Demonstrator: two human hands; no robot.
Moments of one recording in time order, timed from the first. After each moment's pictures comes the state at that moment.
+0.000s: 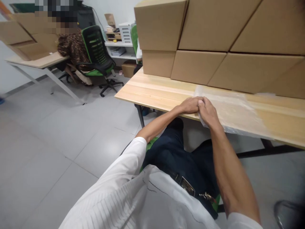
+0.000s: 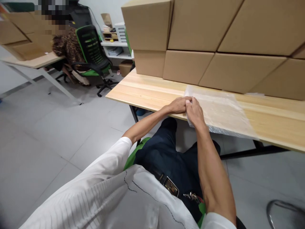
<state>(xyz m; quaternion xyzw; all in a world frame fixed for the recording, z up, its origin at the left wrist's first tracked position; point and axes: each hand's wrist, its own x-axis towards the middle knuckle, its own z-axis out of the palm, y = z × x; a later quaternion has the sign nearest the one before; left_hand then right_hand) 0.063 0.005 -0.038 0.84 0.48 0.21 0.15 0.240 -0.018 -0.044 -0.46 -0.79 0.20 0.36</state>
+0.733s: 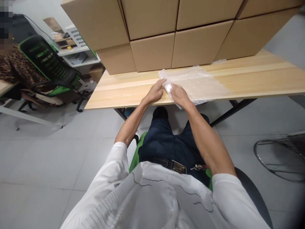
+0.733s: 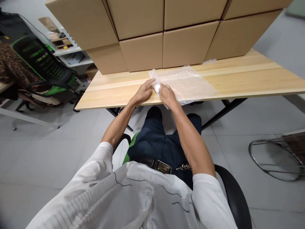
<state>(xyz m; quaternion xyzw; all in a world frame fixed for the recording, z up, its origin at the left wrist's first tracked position) 0.016 0.008 -0.041 0.80 0.50 0.28 0.19 0.245 0.004 -0.066 -0.48 -0.79 0.18 0.32</state>
